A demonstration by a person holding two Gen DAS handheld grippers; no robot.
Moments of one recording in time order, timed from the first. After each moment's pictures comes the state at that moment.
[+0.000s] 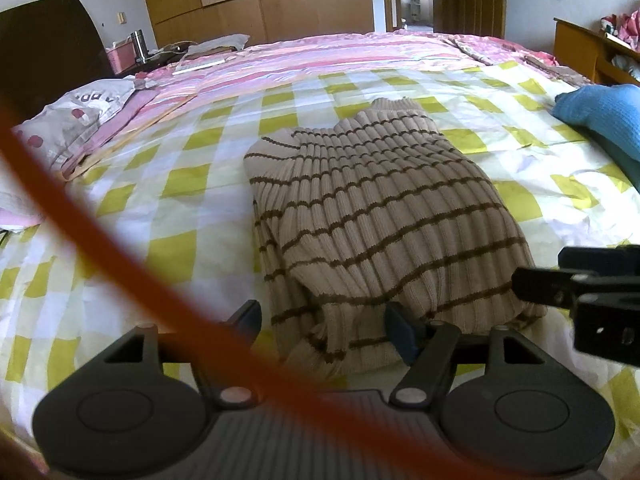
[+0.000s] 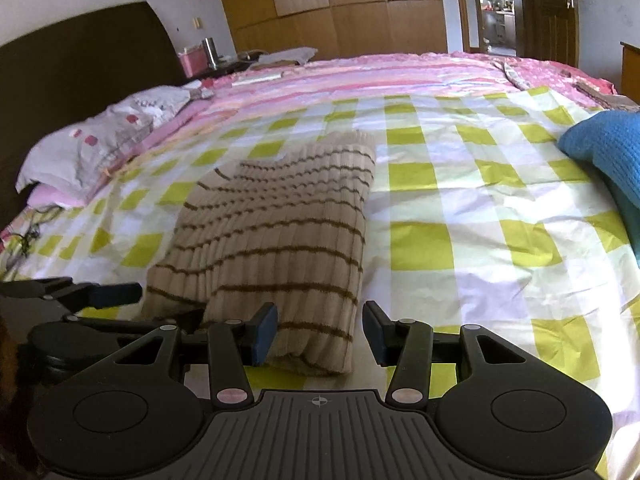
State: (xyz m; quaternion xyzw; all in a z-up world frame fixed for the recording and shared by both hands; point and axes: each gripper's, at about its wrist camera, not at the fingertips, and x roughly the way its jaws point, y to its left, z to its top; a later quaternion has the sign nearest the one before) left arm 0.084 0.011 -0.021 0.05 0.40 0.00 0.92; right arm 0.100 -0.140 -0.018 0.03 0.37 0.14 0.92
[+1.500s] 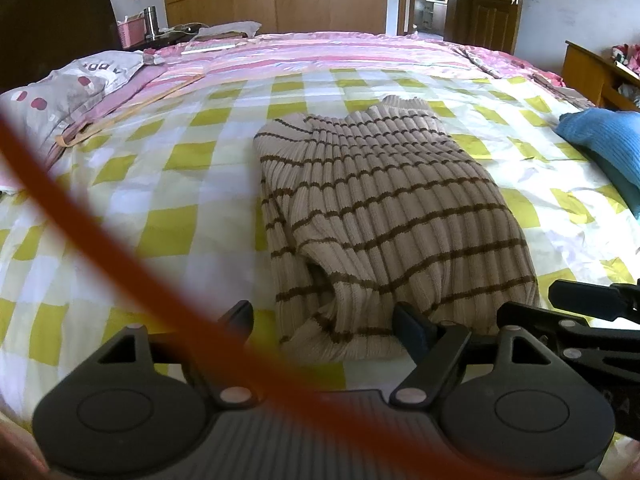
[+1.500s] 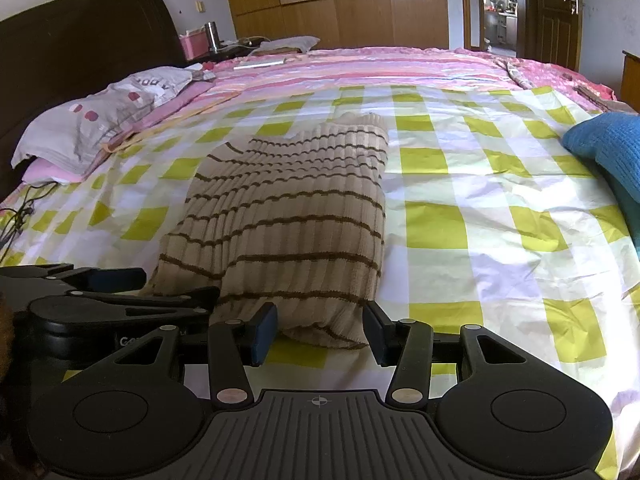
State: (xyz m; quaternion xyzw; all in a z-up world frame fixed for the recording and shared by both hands) left arm 0.079 0.025 -0.028 0.00 0.40 0.01 0.92; right arm 0.083 -0.119 -0.022 0.01 0.38 0.14 0.92
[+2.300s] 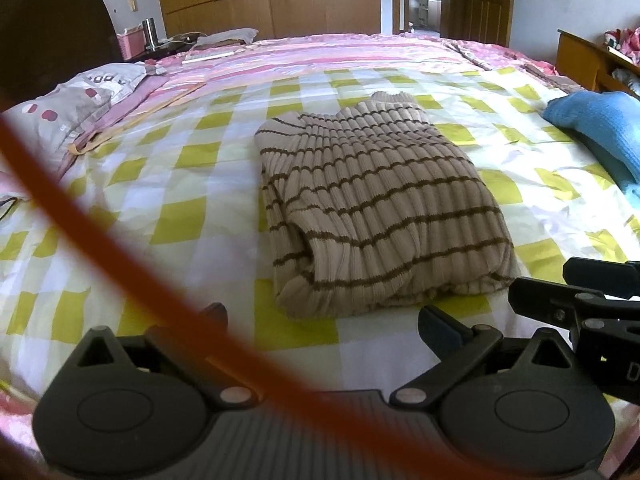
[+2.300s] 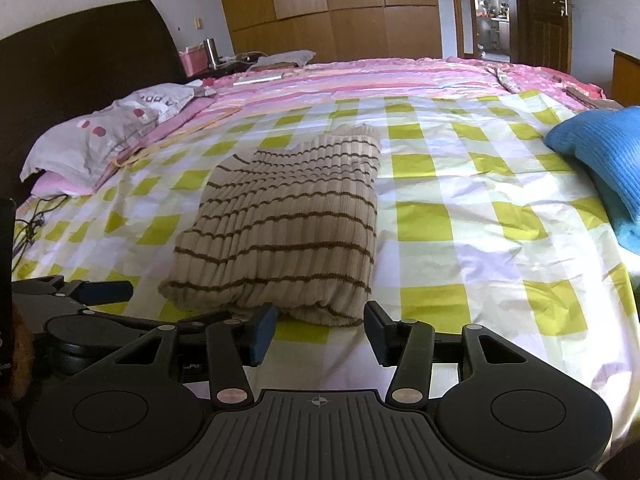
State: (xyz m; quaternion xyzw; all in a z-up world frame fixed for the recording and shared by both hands) left arm 0.041 0.014 -0.018 0.02 0.40 0.01 0.92; right arm 0.048 -0.133 -0.011 0.03 0.36 0.13 0.92
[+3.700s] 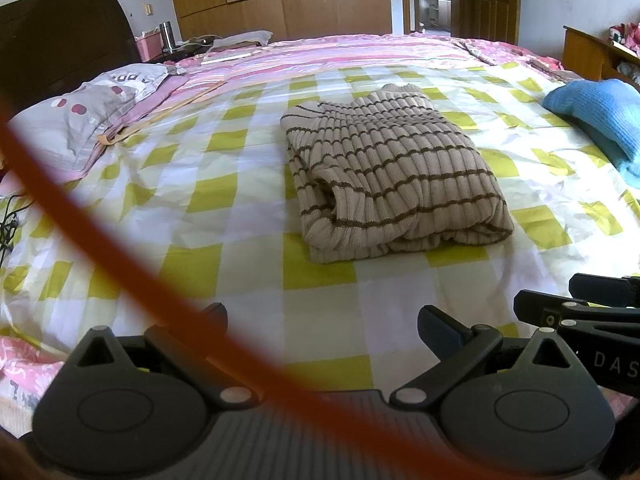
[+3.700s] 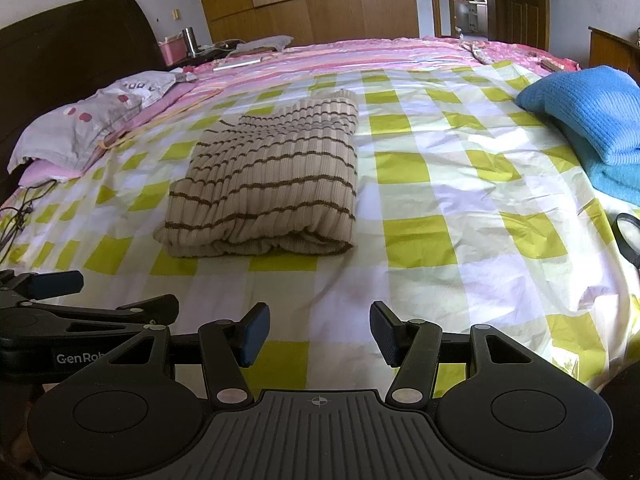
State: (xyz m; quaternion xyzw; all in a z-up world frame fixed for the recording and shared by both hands) left arm -0.008 0.018 -0.016 0.03 0.39 0.03 0.92; right arm 0.011 -0.134 -0.032 0.03 0.38 0.10 0.92
